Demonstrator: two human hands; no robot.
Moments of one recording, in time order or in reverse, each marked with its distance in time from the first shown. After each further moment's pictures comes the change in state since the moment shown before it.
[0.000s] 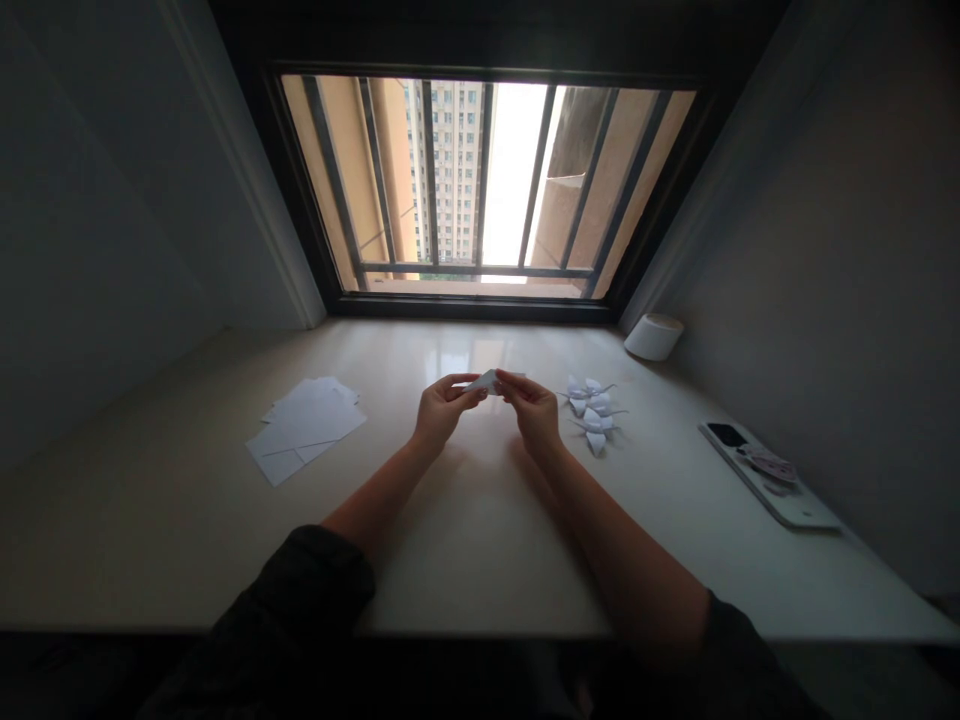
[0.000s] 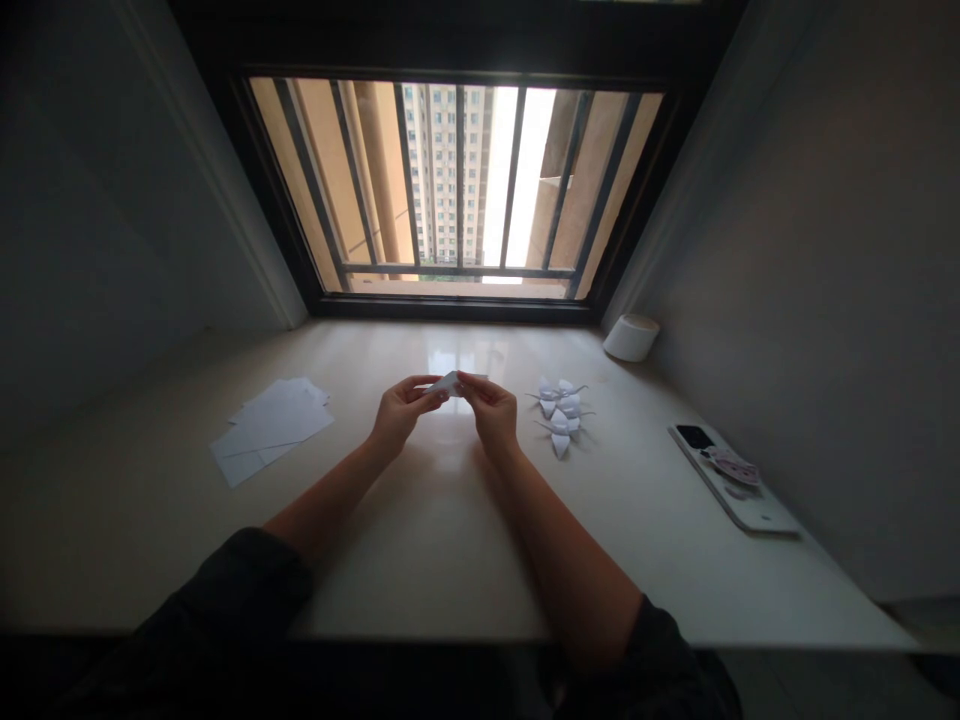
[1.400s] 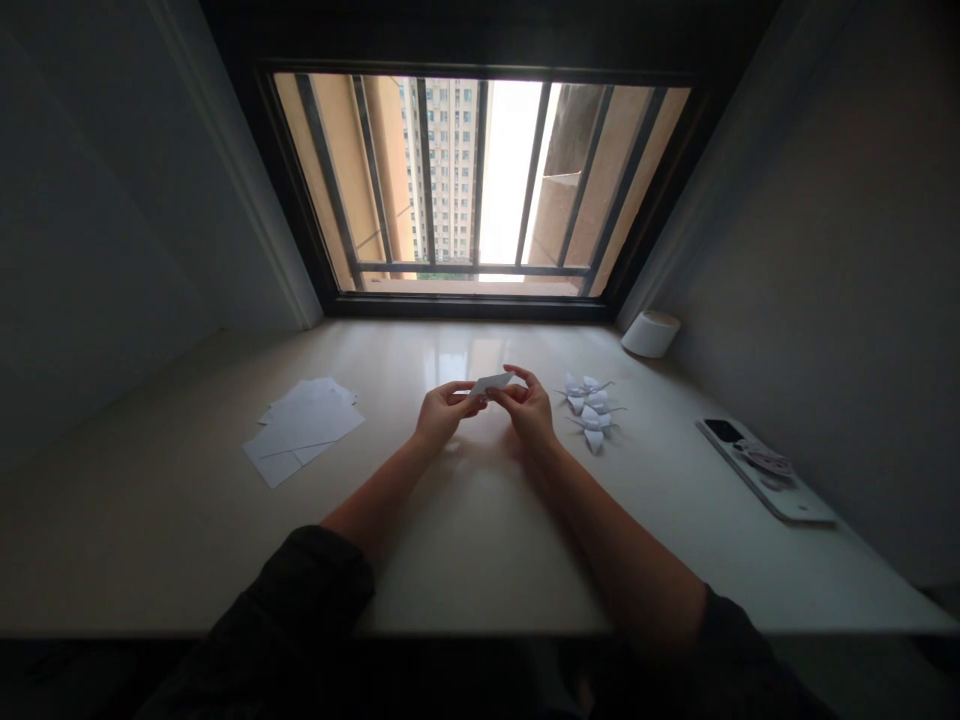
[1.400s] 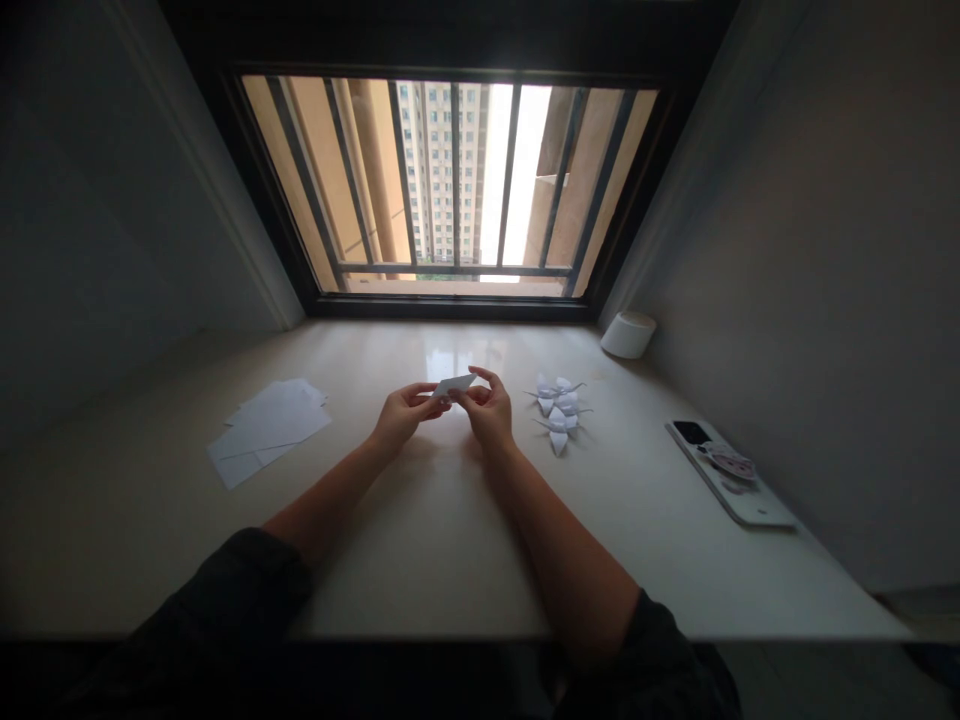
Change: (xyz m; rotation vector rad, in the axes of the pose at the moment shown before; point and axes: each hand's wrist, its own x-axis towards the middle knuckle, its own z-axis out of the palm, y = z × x) left_hand 0.003 -0.010 -0.005 0.057 -0.063 -0.096; right_hand 0.000 0.006 -0.002 0.034 -0.022 0.102
